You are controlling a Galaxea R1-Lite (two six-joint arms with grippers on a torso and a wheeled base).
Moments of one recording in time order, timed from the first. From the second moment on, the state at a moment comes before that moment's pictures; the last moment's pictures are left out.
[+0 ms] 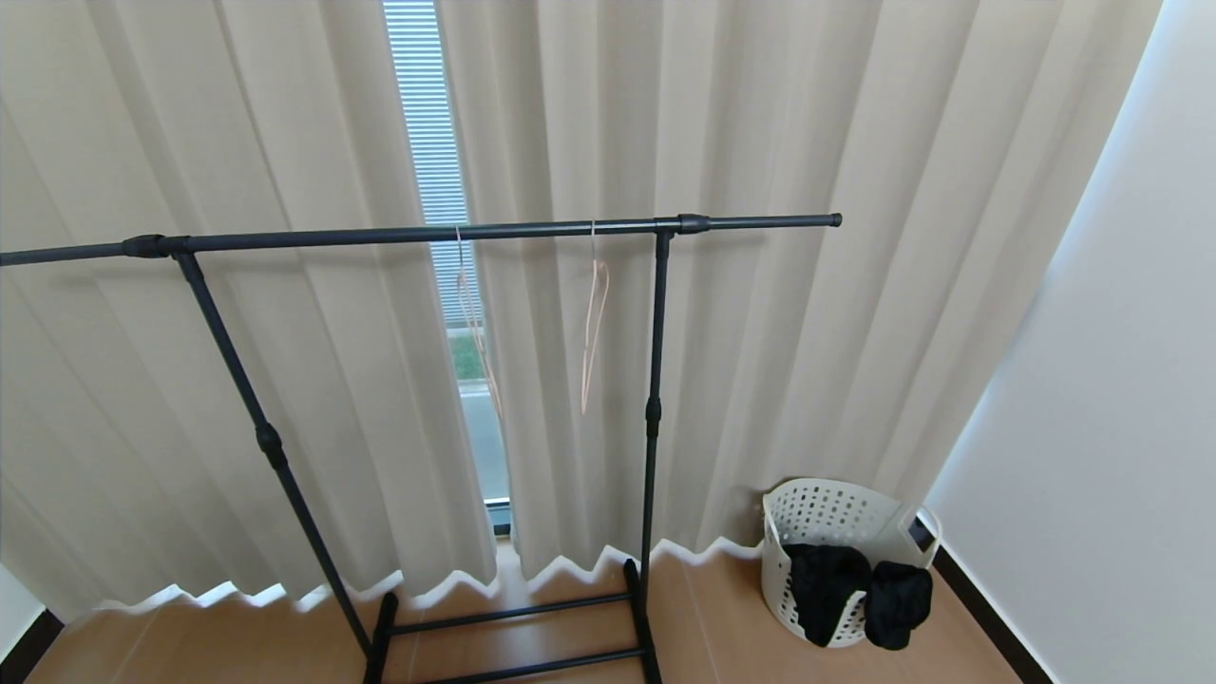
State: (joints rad) left arm 0.00 0.00 0.00 0.00 0.00 0.00; right arm 0.00 0.00 0.00 0.00 -0.08 0.03
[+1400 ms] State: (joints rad) left arm 0.00 0.00 0.00 0.00 -0.01 0.00; right arm 0.00 0.00 0.00 0.00 -0.08 0.03
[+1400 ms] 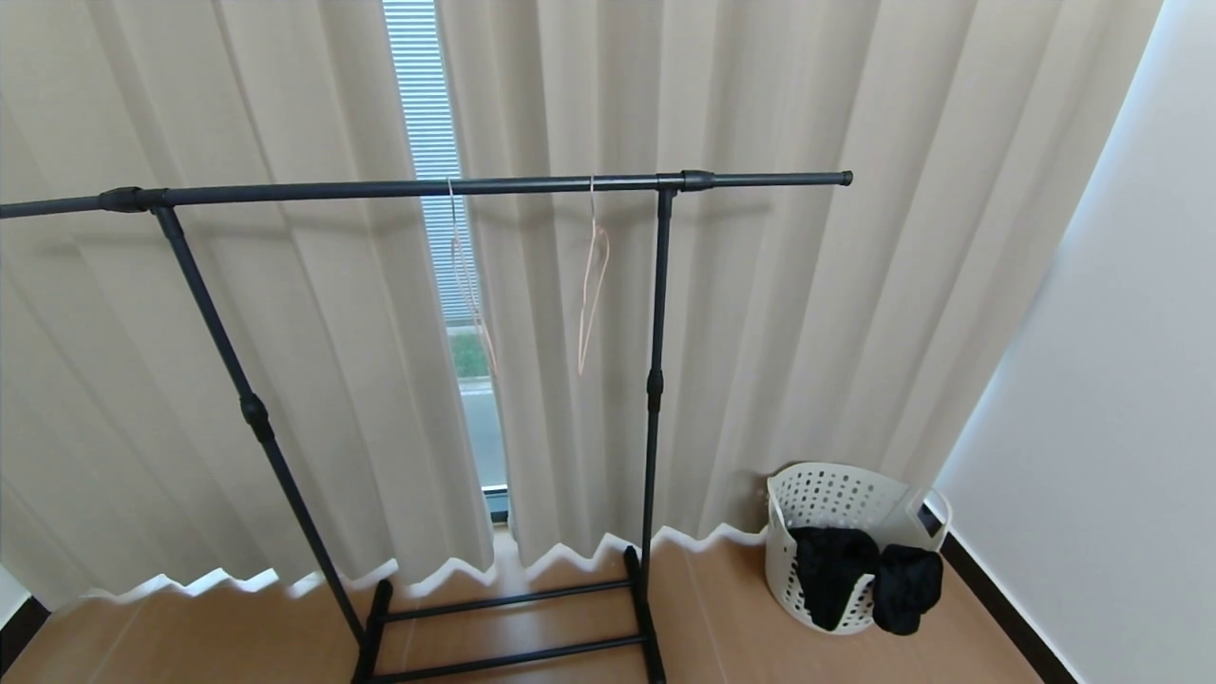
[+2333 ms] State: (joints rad) left arm 0.00 0.00 0.00 0.00 -0.01 0.00; right arm 0.00 0.00 0.00 0.00 -0.08 0.03
